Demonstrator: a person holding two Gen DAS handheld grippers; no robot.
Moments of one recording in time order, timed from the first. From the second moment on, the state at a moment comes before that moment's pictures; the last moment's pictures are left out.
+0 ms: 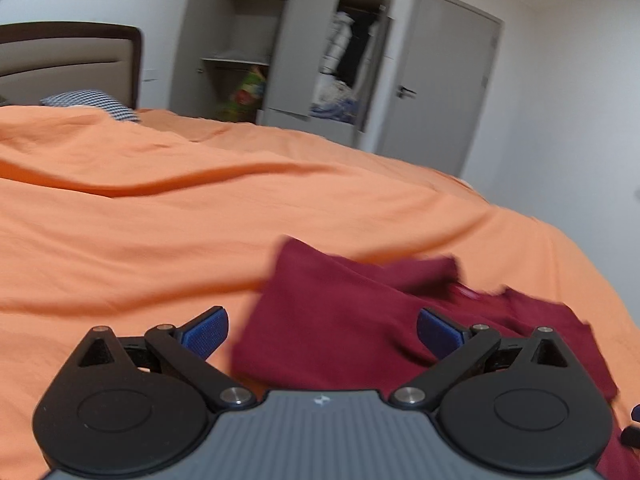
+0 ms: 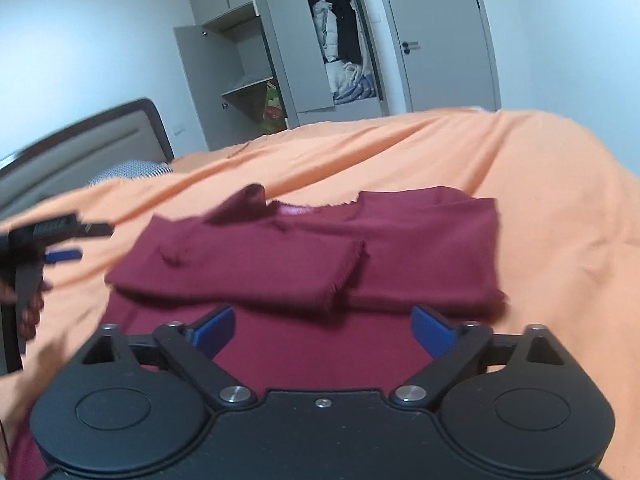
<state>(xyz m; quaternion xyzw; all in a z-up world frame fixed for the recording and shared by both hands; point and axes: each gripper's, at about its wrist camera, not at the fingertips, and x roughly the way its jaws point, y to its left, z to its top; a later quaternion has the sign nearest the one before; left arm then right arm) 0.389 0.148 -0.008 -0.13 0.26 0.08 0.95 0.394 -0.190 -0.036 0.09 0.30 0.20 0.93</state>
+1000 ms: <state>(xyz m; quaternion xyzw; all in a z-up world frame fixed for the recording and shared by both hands) 0.438 0.184 -0.010 -0.18 0.20 0.06 0.96 0.468 -0.141 -0.019 0.04 0.25 0.19 0.95</state>
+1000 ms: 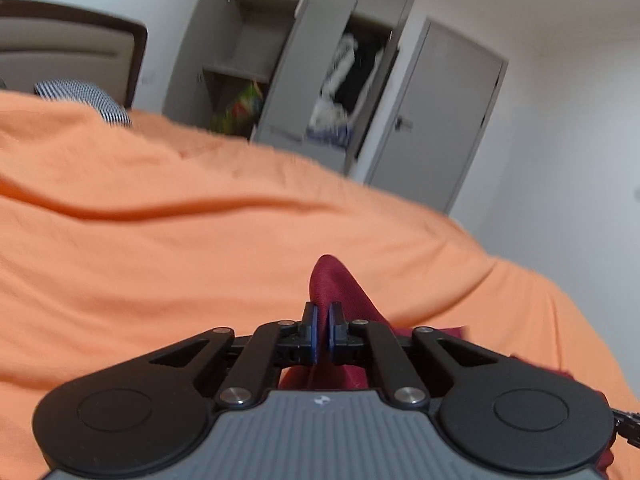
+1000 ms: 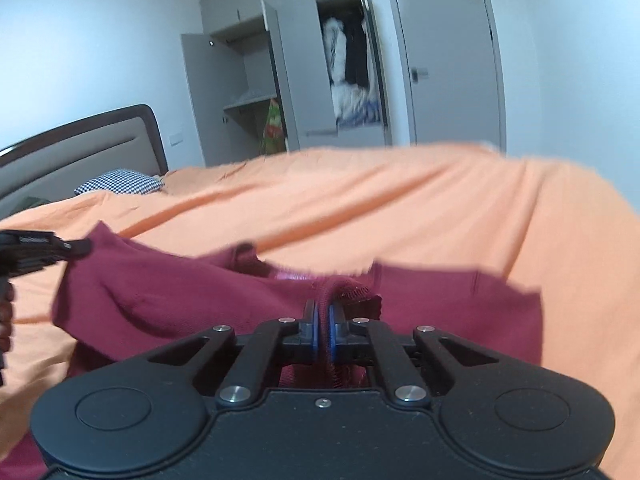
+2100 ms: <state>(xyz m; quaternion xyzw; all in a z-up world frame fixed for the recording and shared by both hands) 0.436 0.173 -0.066 -0.11 0.33 0.16 0.92 0.471 -0.134 -0.058 -0.09 0.32 0.10 0.94</state>
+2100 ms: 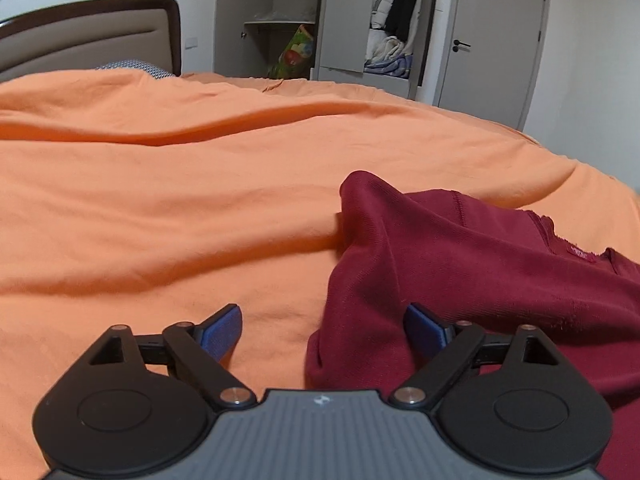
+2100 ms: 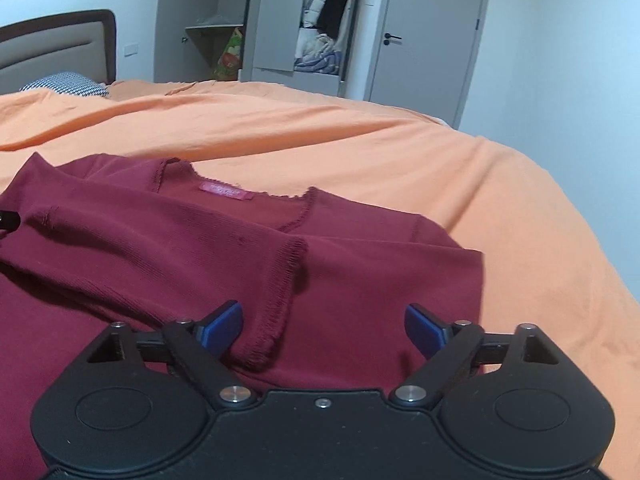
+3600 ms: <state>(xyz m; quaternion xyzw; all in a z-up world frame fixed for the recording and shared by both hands) 0.164 0.052 -0.038 0.00 0.28 -0.08 0.96 0.140 -0.174 -0.076 -0.28 0.25 0.27 0.89</state>
